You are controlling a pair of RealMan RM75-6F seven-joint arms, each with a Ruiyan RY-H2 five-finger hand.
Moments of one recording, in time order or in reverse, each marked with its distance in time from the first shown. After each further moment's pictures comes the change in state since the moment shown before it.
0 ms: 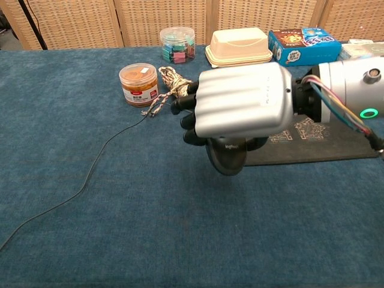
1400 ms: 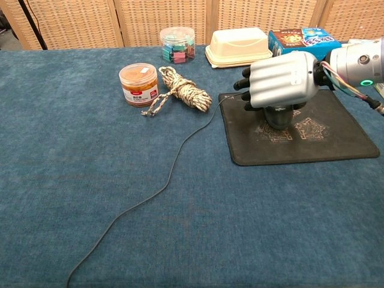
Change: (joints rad) left arm -0.010 -0.002 -0.007 -0.011 -0.021 -0.032 0.026; right arm 0.056 -0.118 -0.141 0.591 -0.036 -0.002 0.185
